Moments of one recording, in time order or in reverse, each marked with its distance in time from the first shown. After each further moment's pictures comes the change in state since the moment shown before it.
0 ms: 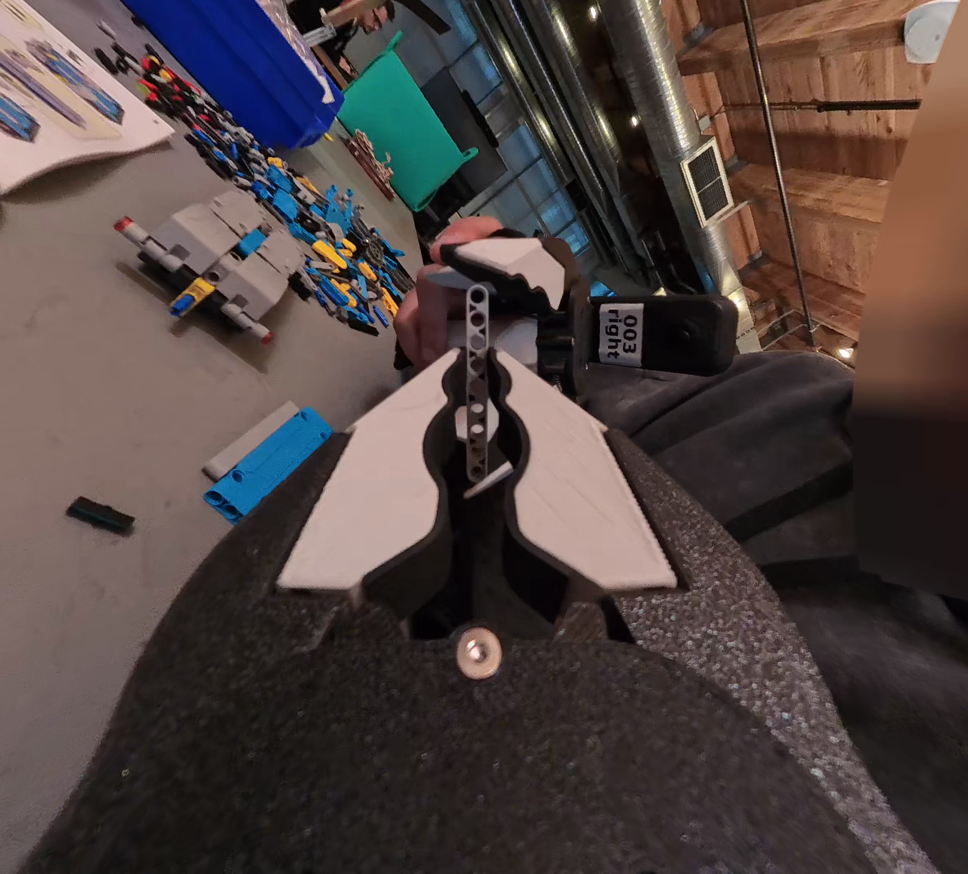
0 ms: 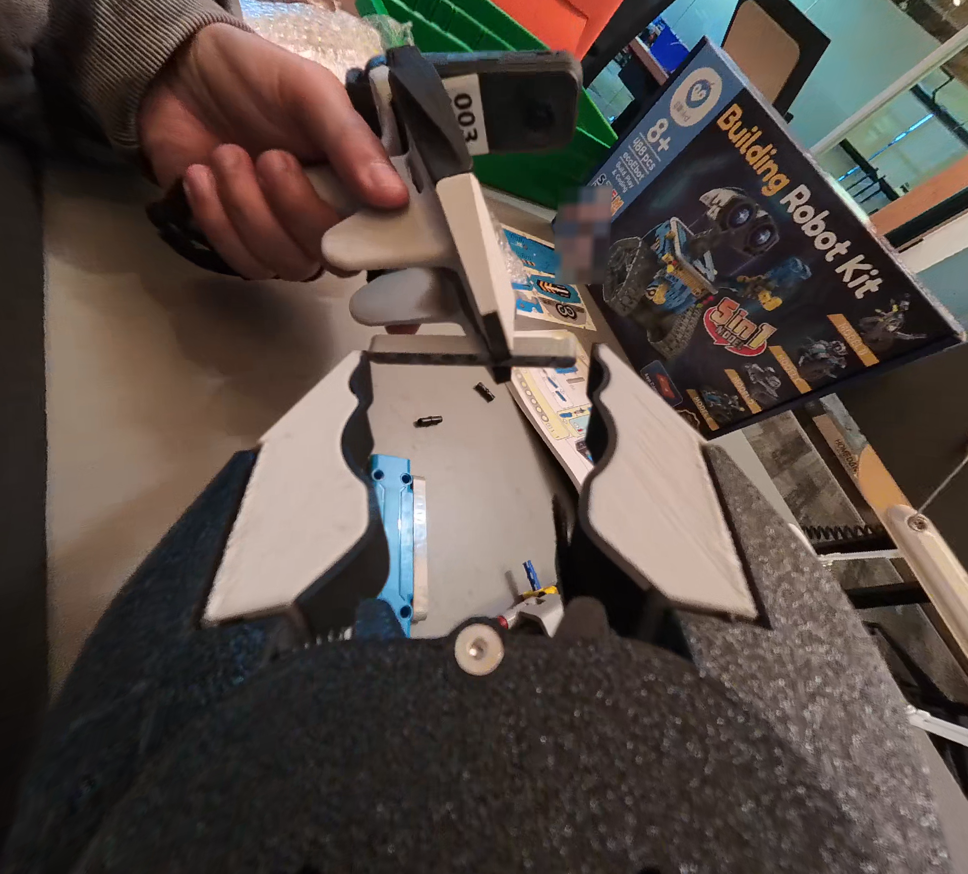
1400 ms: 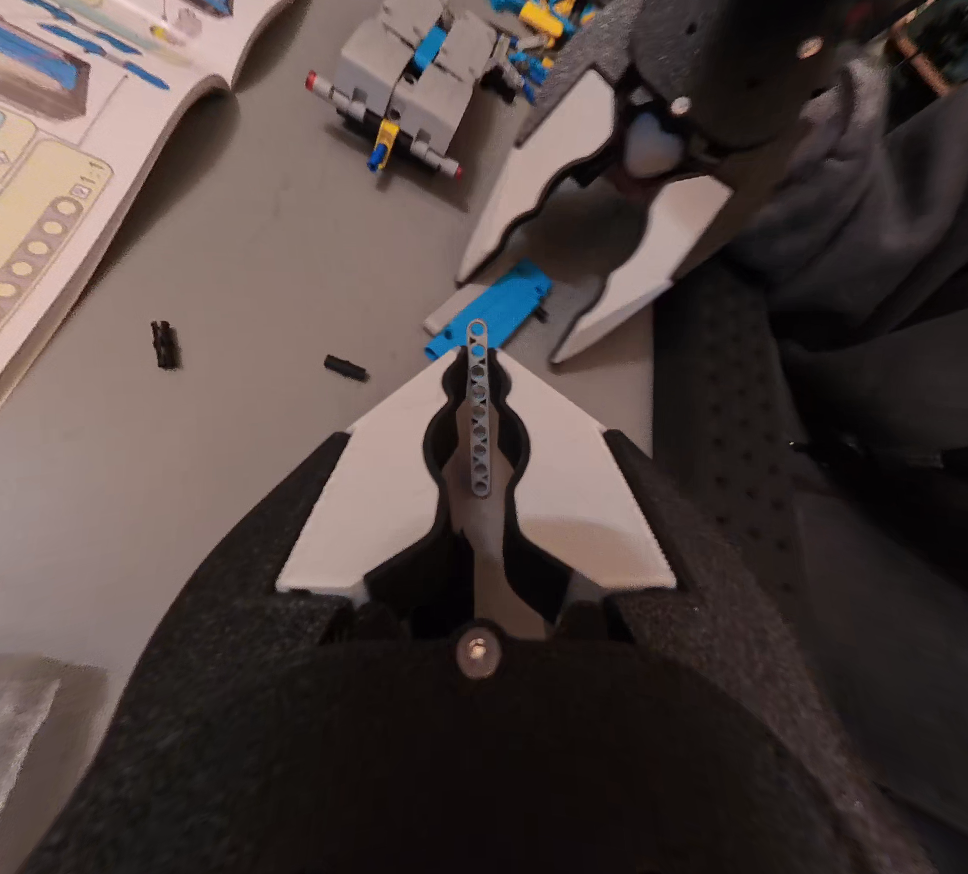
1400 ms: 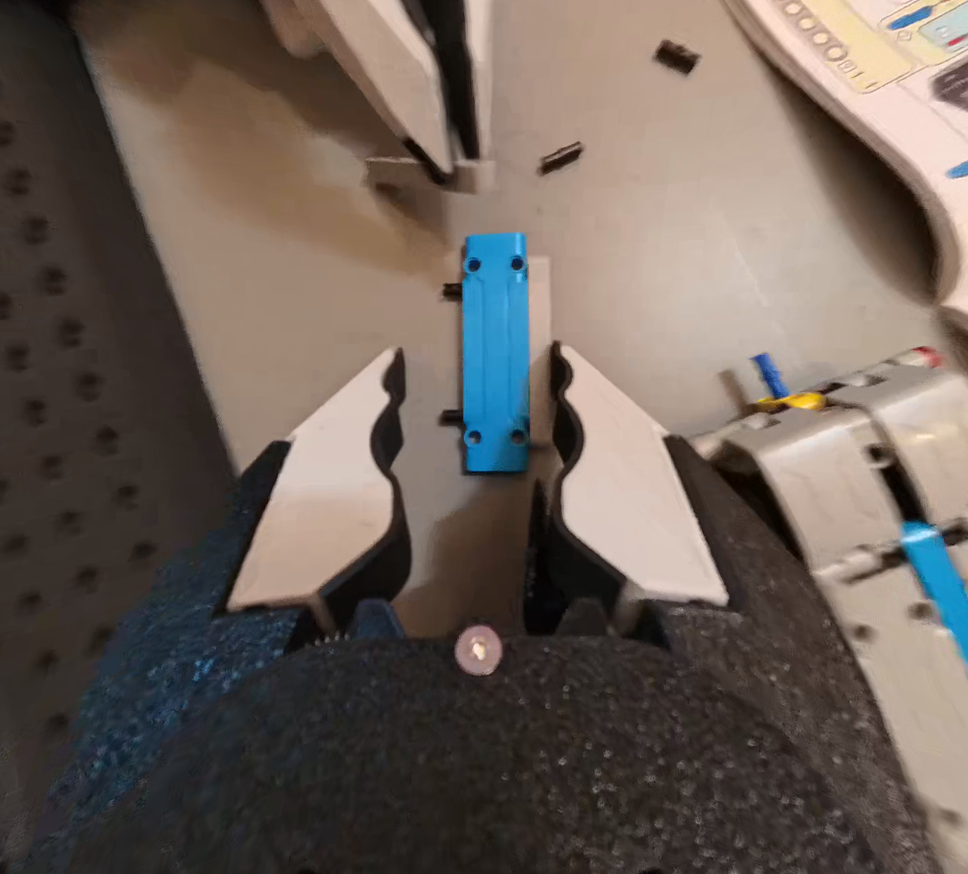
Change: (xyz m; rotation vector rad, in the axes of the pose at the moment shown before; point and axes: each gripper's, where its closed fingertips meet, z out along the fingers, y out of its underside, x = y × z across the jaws) left arm -0.069 0.046 -0.031 -0.454 -0.503 0.362; right arm -0.059 0.099 -0.007 -0.505 -0.456 0.548
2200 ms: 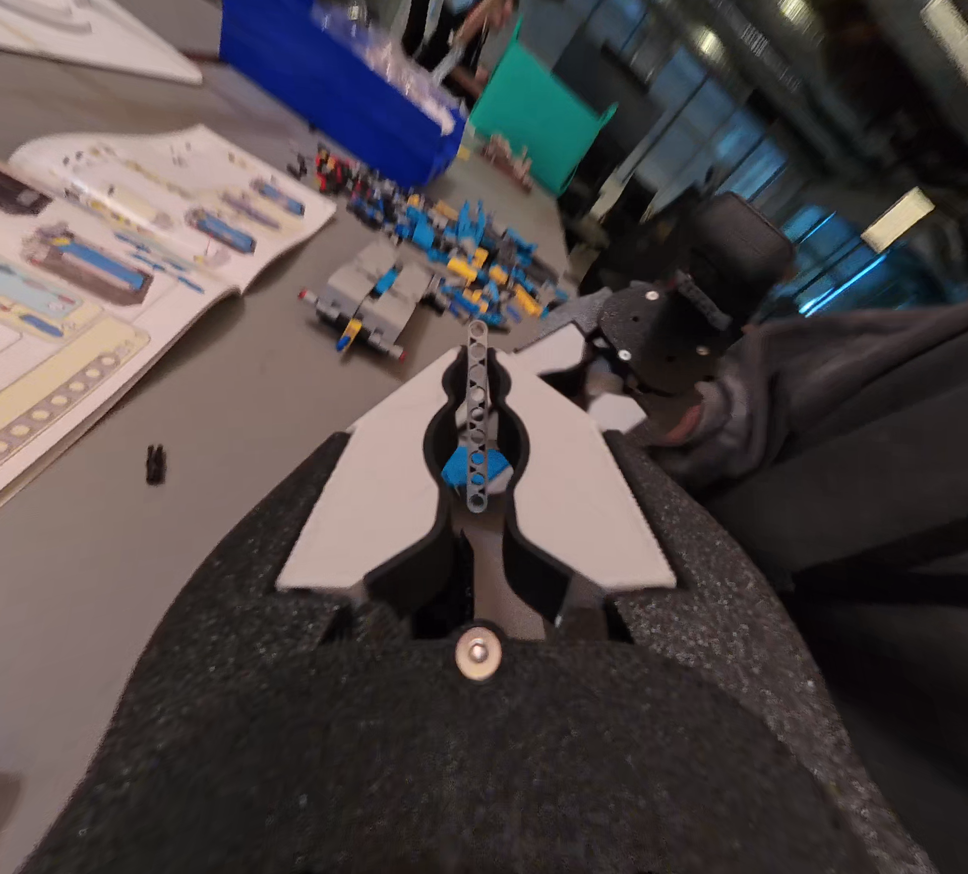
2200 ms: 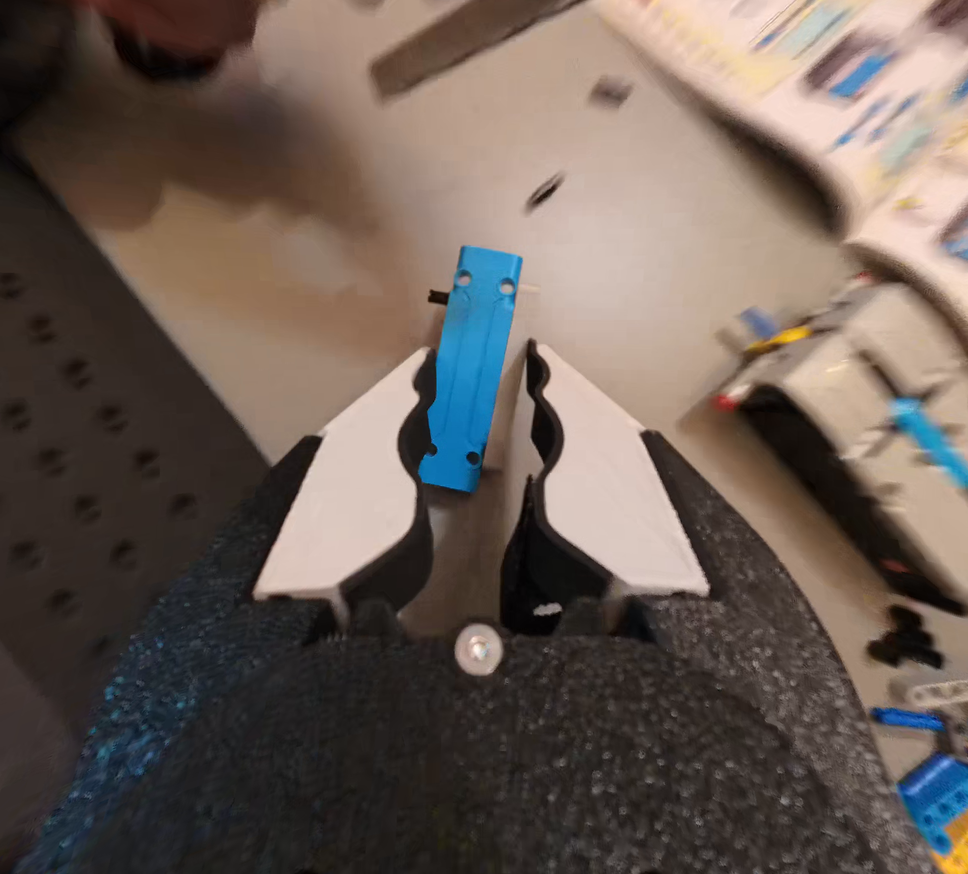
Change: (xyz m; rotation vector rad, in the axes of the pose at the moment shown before) left arm 0.021 -0.066 -0.043 0.434 0.147 -0.092; right arm -0.017 -0.020 -0.012 0.061 0.299 0.154
